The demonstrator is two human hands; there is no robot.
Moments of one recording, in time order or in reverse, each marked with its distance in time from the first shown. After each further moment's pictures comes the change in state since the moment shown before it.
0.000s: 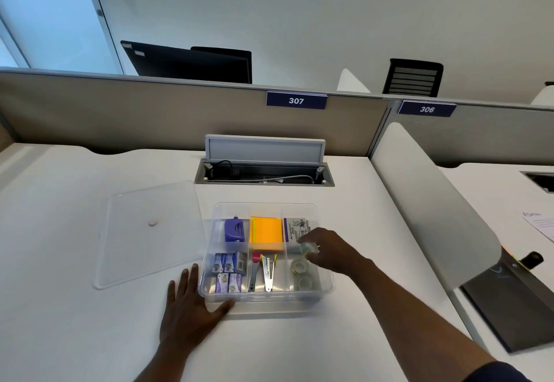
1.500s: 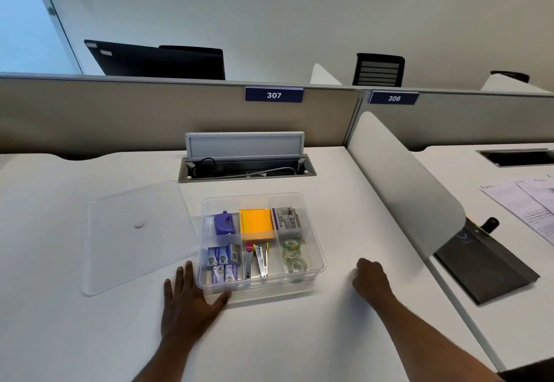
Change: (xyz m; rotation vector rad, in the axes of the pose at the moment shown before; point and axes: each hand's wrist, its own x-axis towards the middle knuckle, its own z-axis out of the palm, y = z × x) left_hand -0.004 -0.001 -0.001 -0.003 0.024 0.043; right_hand -0.107 0.058 0.058 -0.113 0.267 0.865
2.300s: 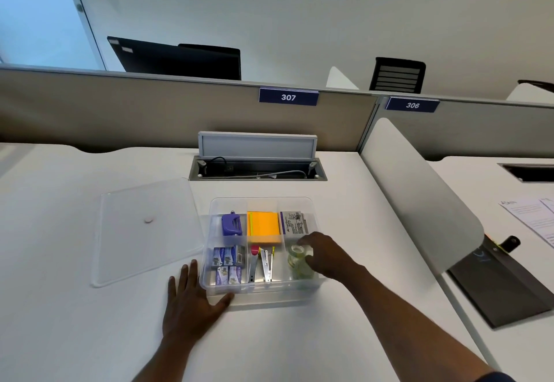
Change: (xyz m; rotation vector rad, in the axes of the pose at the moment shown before) left_hand 0.000 0.001 0.000 -0.014 0.017 -0.007; right_hand -0.002 -0.116 -0.039 0.065 -0.240 -0.723
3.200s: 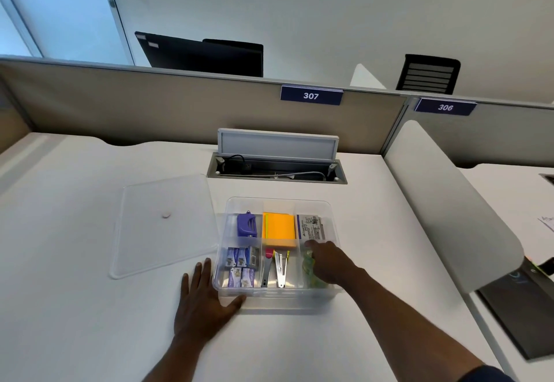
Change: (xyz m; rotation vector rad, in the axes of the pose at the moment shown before) left_hand 0.001 0.001 -0.003 0.014 -0.006 -0.012; right_hand 0.030 -0.004 0.021 -0.151 -0.134 0.068
